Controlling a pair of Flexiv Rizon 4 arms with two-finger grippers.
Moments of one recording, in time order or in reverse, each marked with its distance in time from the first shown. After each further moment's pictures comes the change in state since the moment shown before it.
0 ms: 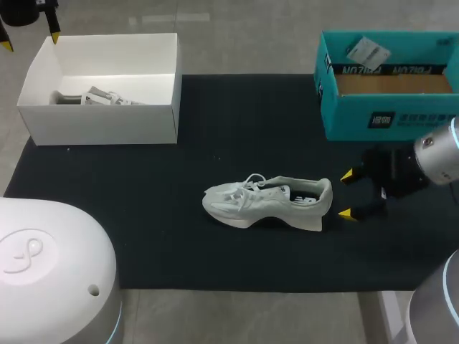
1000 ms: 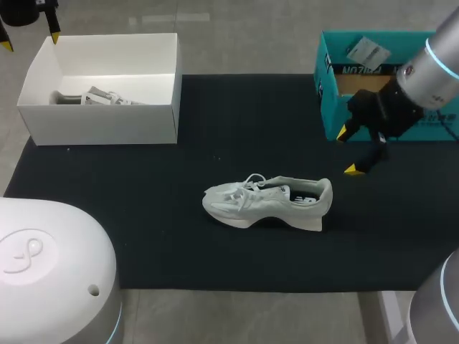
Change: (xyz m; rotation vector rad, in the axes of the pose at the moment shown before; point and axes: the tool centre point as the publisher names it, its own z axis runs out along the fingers) left arm 0.000 0.000 0.000 0.000 0.000 0.000; right arm -0.056 0.056 -0.055 0.194 0.116 -0.176
